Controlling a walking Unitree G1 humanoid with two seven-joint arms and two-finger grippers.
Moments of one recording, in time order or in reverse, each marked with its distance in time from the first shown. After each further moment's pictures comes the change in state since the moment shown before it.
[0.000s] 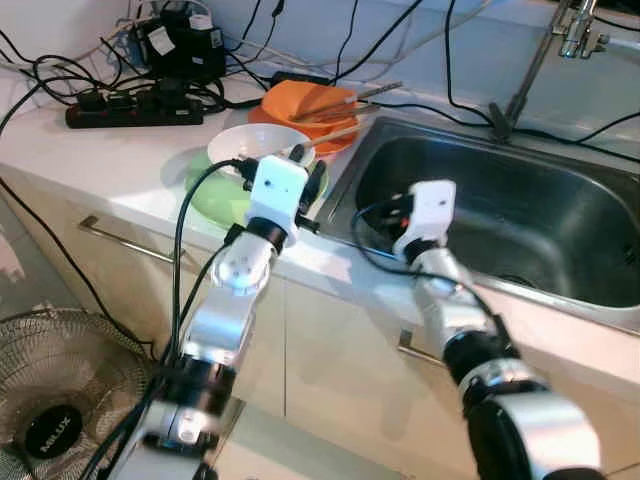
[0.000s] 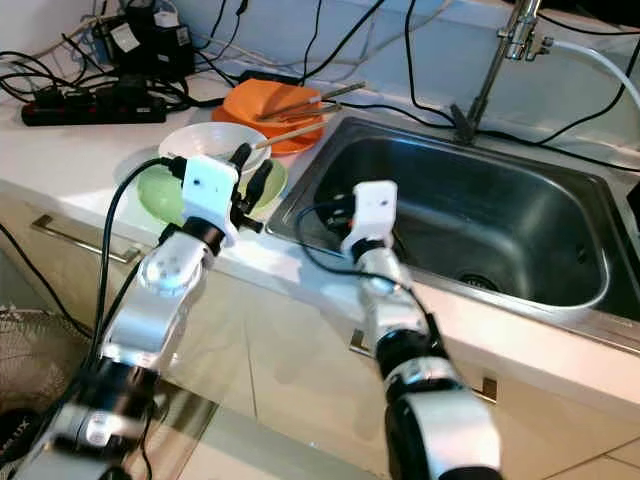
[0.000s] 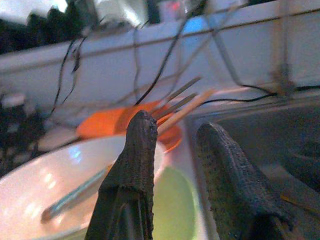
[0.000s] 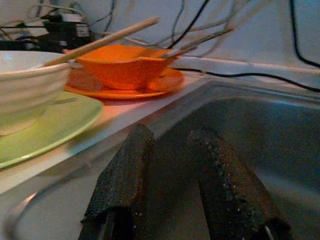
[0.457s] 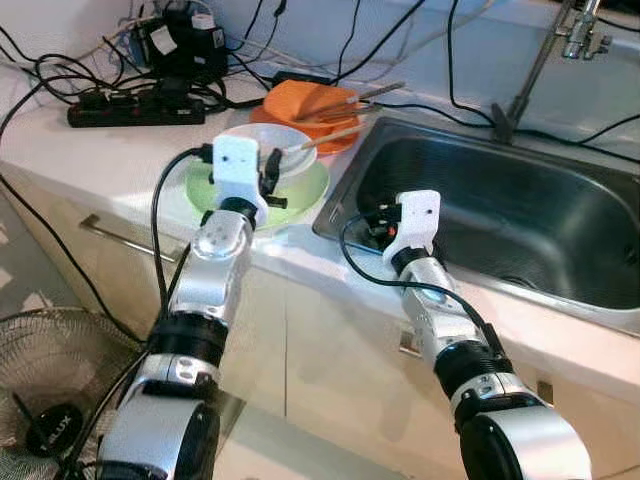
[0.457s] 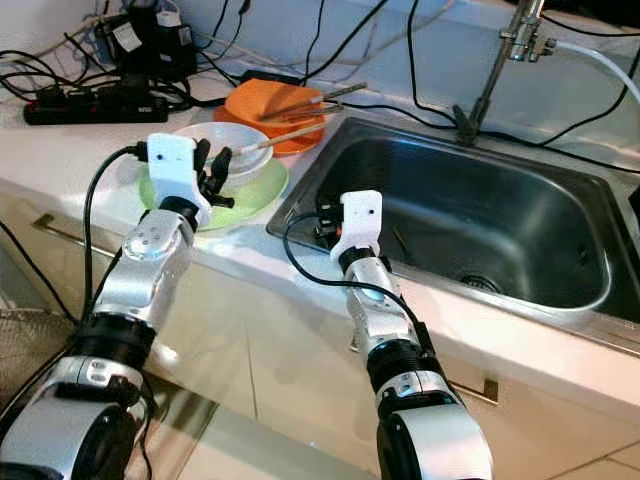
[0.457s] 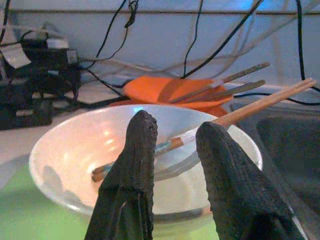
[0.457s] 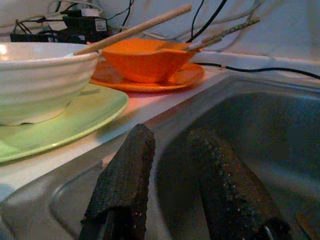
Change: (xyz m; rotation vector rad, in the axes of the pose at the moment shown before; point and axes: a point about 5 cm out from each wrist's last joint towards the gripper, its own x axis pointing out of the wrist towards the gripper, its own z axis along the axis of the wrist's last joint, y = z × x) left arm 0.015 0.042 -0.018 -0.169 0.102 0.180; right arm -0.003 0.010 -0.004 0.010 0.012 0.036
